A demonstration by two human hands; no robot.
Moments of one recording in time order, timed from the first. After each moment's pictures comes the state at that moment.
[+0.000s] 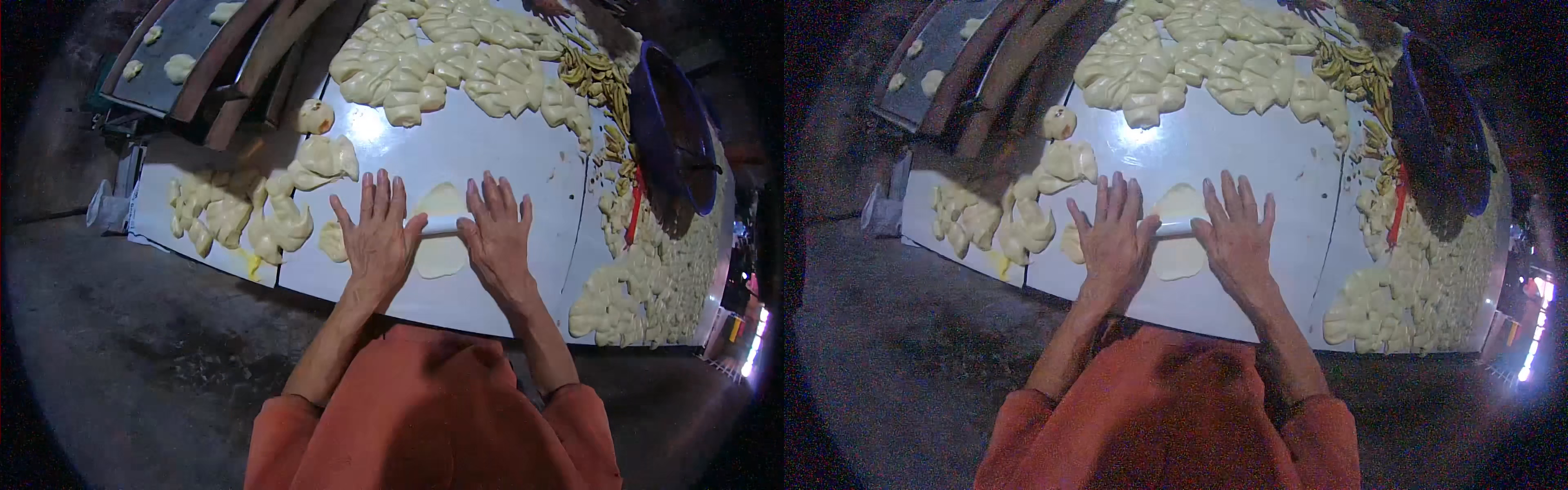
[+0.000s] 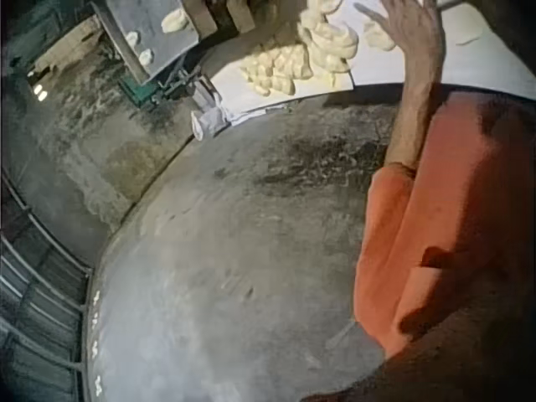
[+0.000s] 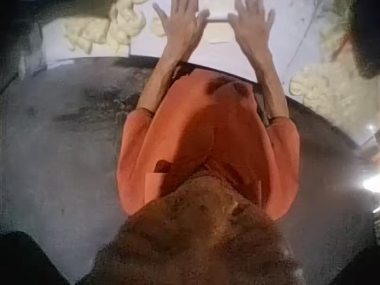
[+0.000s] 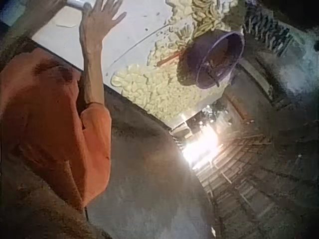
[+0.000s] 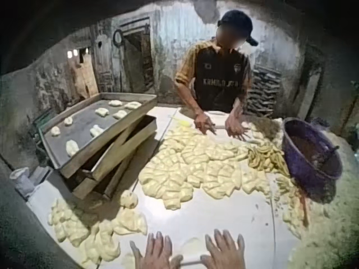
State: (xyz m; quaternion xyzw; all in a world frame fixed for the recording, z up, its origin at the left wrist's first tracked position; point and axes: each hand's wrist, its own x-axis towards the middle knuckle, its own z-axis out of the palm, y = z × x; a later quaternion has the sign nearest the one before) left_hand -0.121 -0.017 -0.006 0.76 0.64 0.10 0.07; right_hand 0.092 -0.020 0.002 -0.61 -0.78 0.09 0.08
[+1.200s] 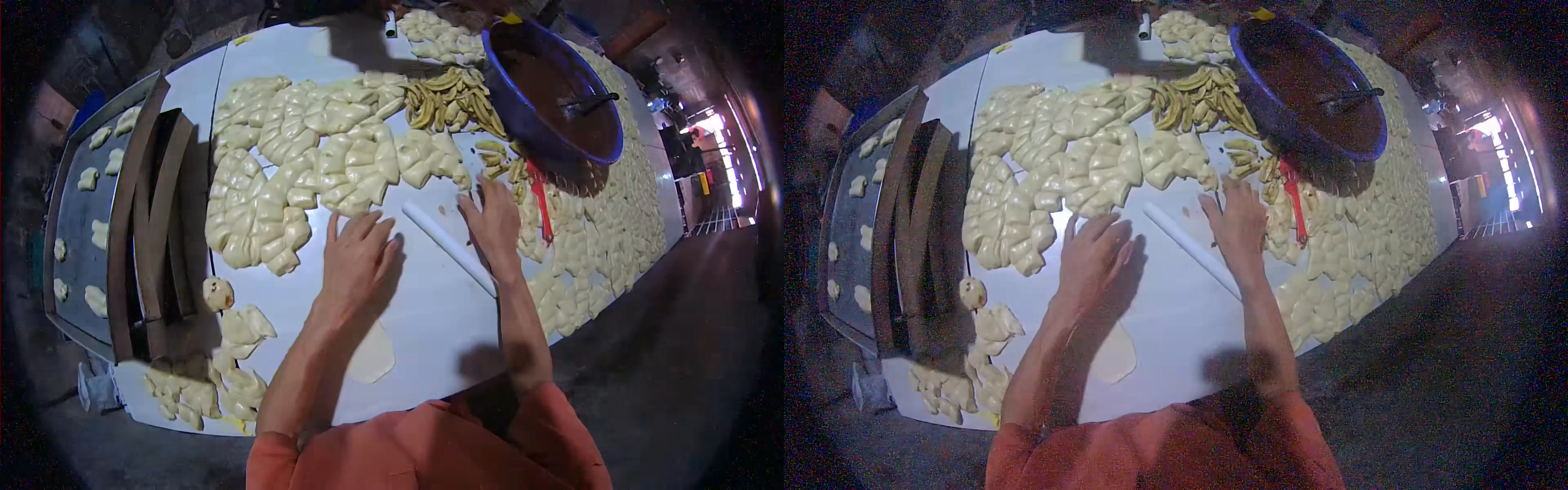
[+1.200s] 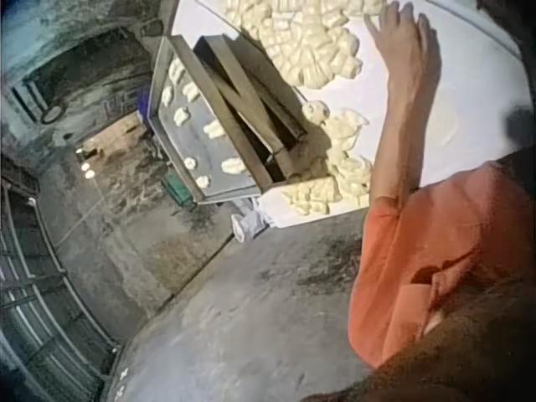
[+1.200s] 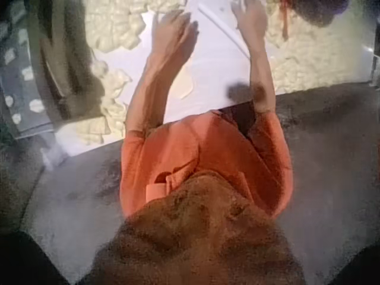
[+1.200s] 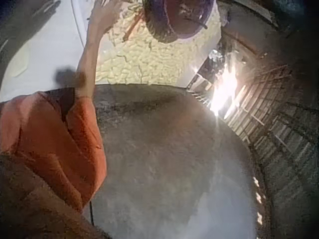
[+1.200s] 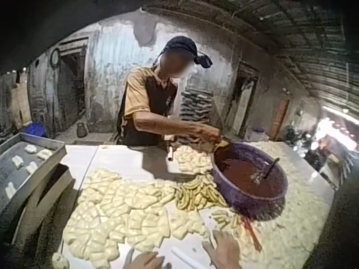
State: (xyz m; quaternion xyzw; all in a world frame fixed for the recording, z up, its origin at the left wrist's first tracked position) left_hand -0.011 0.144 0.018 0.88 0.33 0.26 0.22; right_hand 0.249 0.077 0.016 -0.82 -0.51 -0.03 0.25
